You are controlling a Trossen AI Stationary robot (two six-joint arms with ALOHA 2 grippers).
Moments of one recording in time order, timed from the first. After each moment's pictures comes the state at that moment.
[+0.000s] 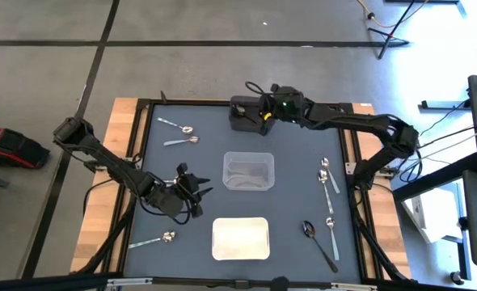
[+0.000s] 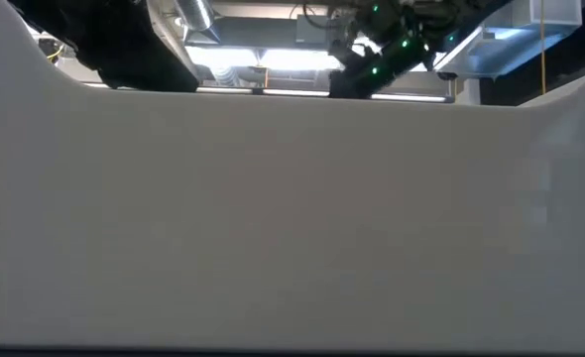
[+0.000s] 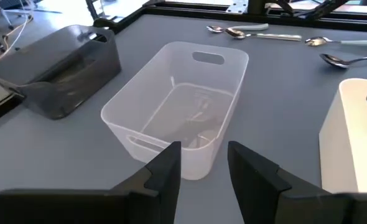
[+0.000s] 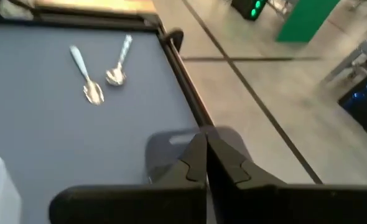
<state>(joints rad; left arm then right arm) -0.54 1.31 0.66 -0.05 -0.87 -0.52 -0.44 1.58 1.12 0.02 0.03 -0.30</state>
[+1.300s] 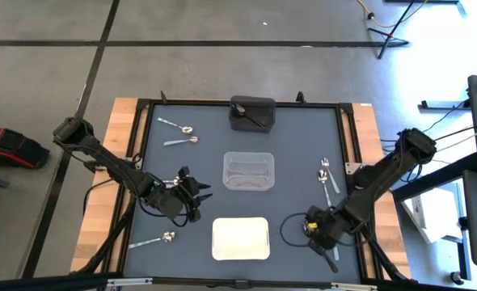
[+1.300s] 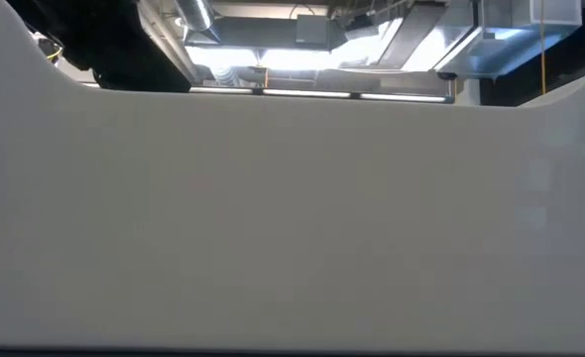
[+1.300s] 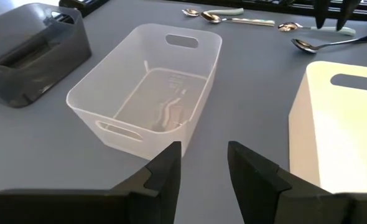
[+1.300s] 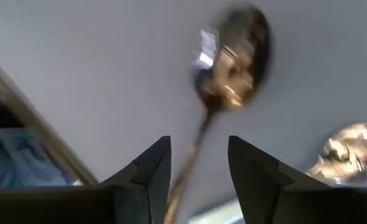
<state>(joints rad) -0.55 1.31 0.66 -0.06 -0.77 -0.55 0.83 1.41 0.79 -0.62 -0.08 1.51</state>
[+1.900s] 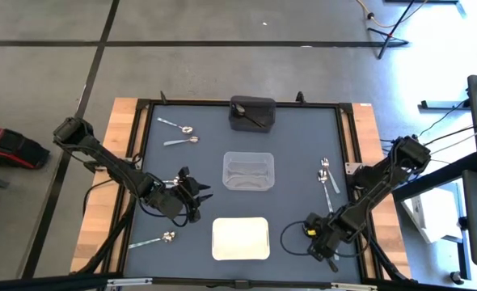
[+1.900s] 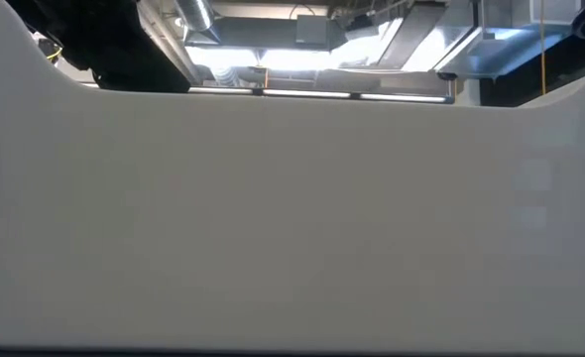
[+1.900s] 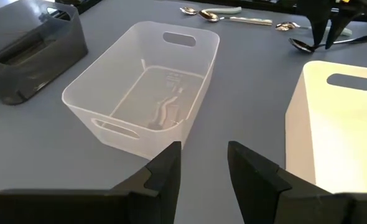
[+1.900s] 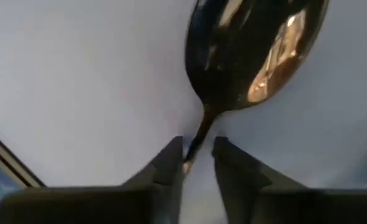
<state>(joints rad) -0.55 1.31 0.66 -0.06 -0.75 -0.56 0.88 1.59 0.75 -0.48 -0.09 1.54</state>
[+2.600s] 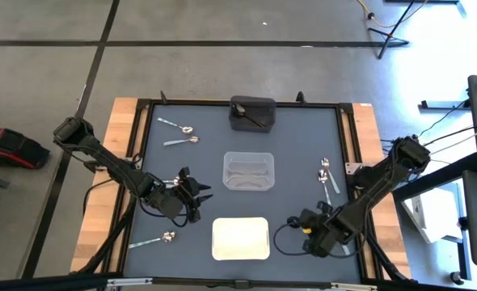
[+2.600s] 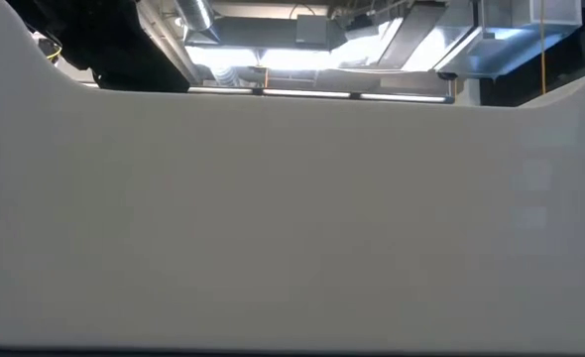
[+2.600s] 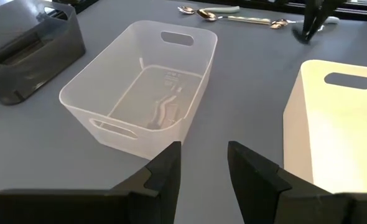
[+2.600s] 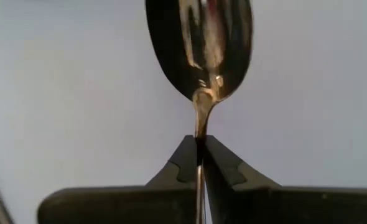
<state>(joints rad) -0.55 1.31 0.66 -0.06 -0.74 -0.55 0.82 1.55 0.92 -0.73 0.18 1.24</state>
